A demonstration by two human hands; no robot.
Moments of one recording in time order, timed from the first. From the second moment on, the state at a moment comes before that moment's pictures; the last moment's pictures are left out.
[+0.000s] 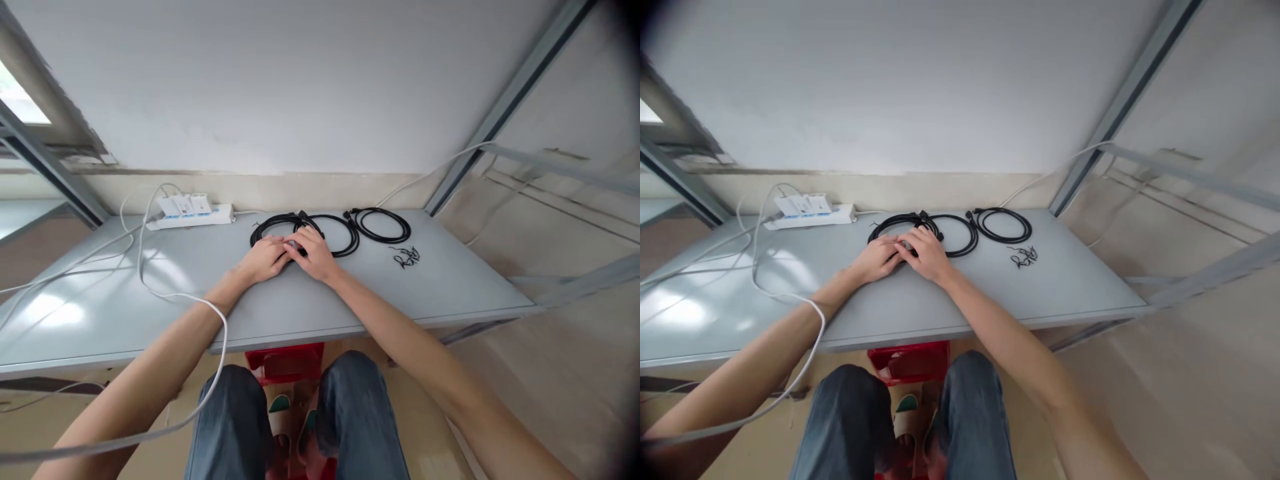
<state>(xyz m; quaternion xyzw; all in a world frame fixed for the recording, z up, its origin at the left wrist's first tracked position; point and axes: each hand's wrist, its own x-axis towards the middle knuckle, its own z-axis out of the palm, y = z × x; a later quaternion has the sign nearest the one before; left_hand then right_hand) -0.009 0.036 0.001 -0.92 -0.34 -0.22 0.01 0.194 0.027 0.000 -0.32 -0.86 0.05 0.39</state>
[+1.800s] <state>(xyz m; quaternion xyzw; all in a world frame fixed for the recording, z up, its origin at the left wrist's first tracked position) 0.007 0.004 0.002 -0.88 -0.38 -0.27 0.11 0.199 0.013 -0.004 -0.36 -0.78 -0.05 0.50</state>
